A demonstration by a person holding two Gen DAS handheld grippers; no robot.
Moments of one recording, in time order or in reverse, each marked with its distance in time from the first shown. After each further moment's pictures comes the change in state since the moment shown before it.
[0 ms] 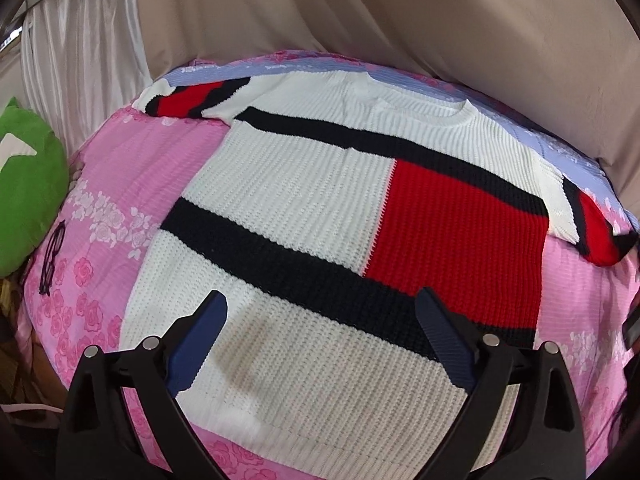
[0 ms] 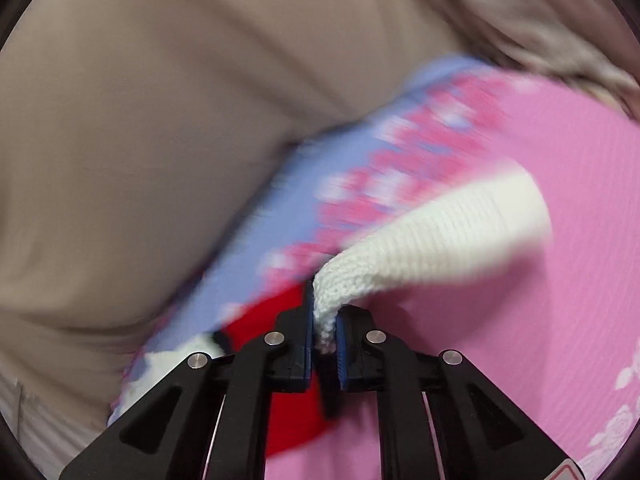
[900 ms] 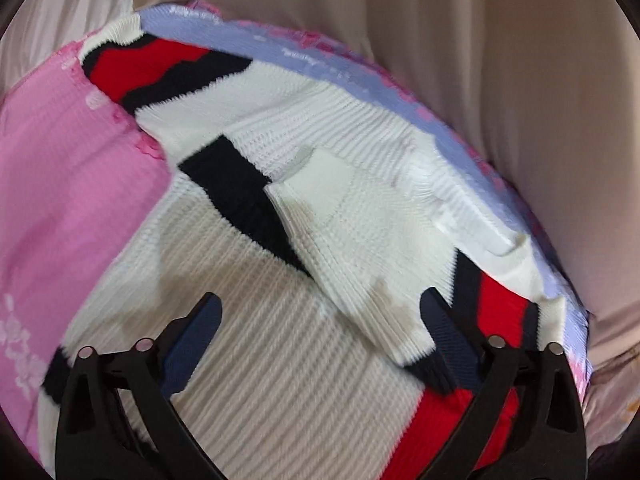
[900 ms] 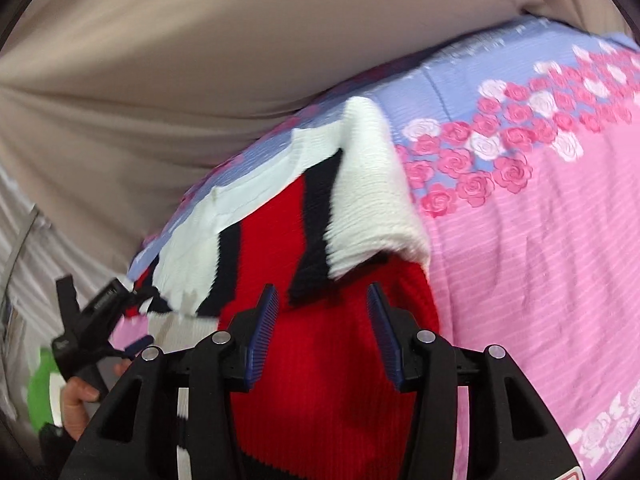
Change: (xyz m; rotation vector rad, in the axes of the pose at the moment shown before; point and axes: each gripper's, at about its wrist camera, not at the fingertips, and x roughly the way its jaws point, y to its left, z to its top) left arm 0.185 0.051 0.149 -0.339 0.086 -0.213; right arm 0.030 0.192 -0.203 -0.255 0.395 0.112
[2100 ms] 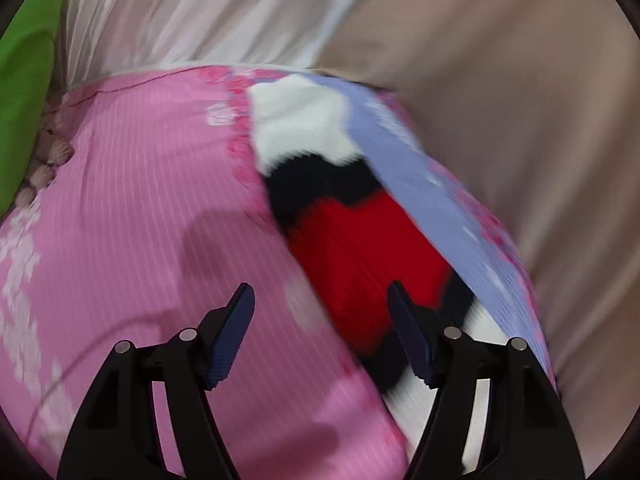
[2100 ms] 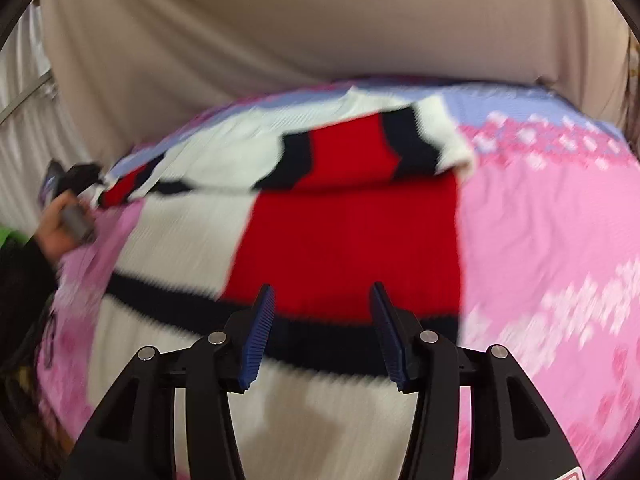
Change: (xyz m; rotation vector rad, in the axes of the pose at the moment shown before) left arm -0.012 0.223 0.157 -0.444 -0.227 0.181; right arm -0.063 0.089 -0.132 -0.343 0.063 -0.192
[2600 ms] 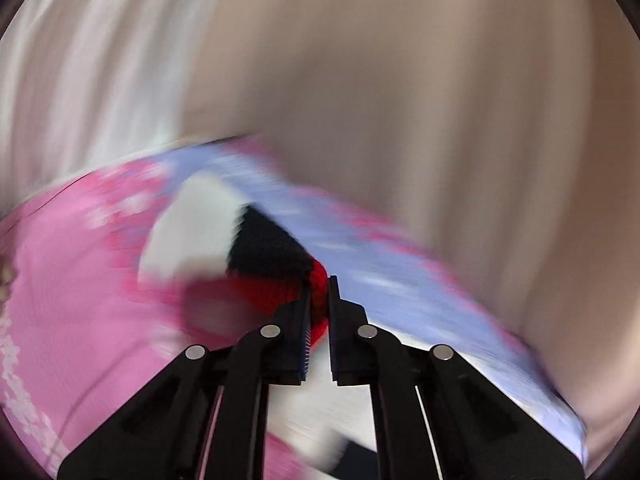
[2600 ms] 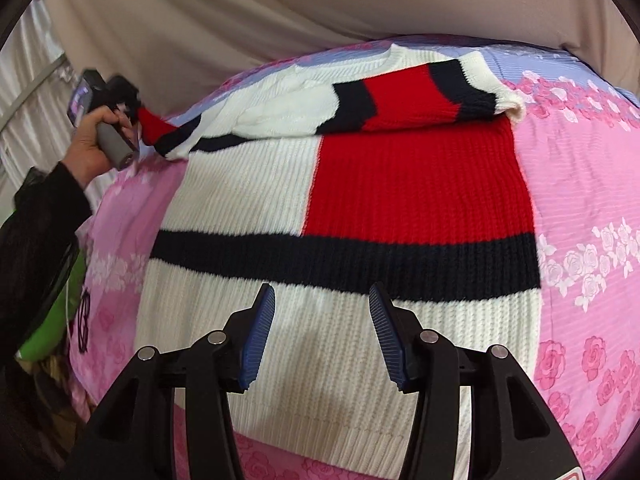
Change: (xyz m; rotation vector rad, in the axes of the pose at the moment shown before) left arm -0.112 -0.146 -0.046 0.412 -0.113 -0.344; right arm -0.009 0.041 -0.016 0.040 0.080 0.058
